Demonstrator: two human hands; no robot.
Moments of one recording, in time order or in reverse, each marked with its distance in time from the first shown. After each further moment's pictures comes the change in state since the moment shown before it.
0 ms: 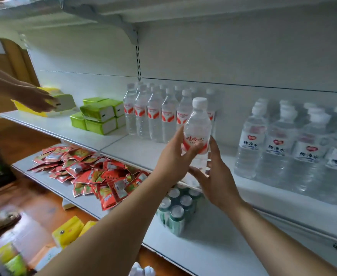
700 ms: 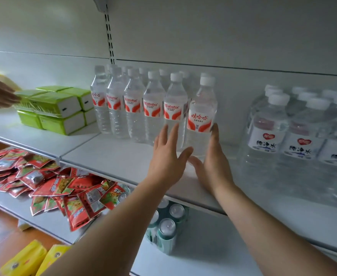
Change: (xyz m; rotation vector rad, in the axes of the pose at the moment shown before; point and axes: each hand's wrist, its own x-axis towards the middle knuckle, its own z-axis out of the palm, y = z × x) left_hand 0.091 -0.096 0.034 0.300 -0.006 0.025; right_hand 0.095 0.065 0.038 -0.207 0.141 0.155
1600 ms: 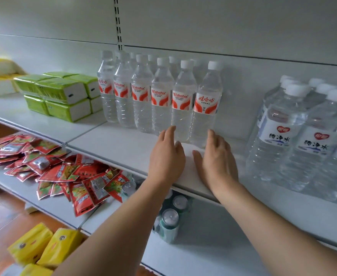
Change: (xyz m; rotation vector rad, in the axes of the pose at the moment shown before) left_hand -0.009 -0.018 0.006 -0.004 0.166 -0.090; right_hand -0.008 -0.011 0.006 -0.468 -0.034 -0.049
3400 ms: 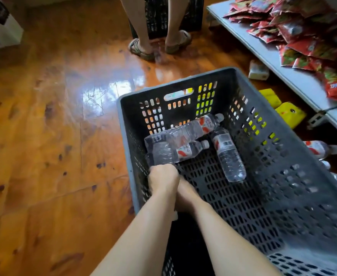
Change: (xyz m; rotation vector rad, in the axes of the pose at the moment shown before) left_hand -0.516 -0.356 -0.332 0.258 0.065 -1.568; right_hand -0.597 -0.385 0.272 0.406 -1.547 -0.306
